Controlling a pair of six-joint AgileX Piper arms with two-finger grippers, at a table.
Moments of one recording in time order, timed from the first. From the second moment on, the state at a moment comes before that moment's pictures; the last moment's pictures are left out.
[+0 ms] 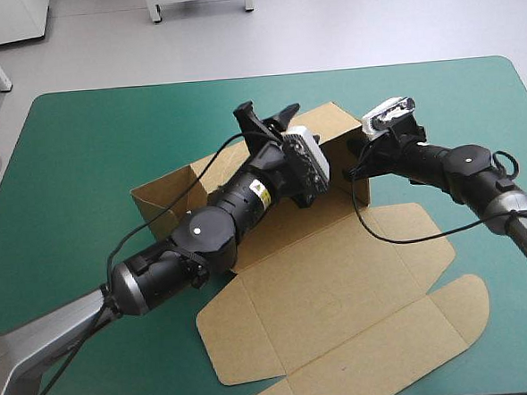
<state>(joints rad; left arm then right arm) -0.97 1.49 -1.30 1.54 0.36 -0.68 0.16 1.51 -1.06 1.25 0.41 -1.38</state>
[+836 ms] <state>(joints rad) 0.21 1.49 -1.41 -0.14 0.71 0.05 0.16 1.51 -1.06 1.16 0.38 -1.24</state>
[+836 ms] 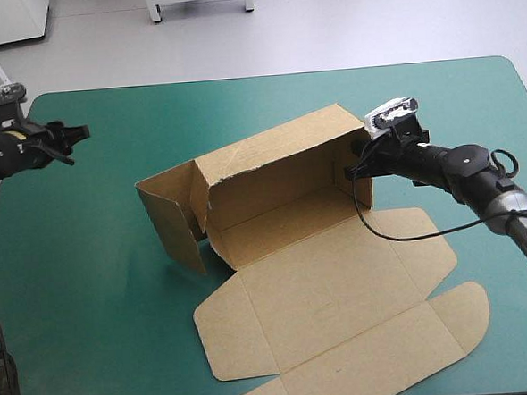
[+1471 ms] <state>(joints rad) 0.28 1.49 -1.24 -0.18 0.83 0.17 0.16 1.54 -1.46 0.31 0.76 -0.33</state>
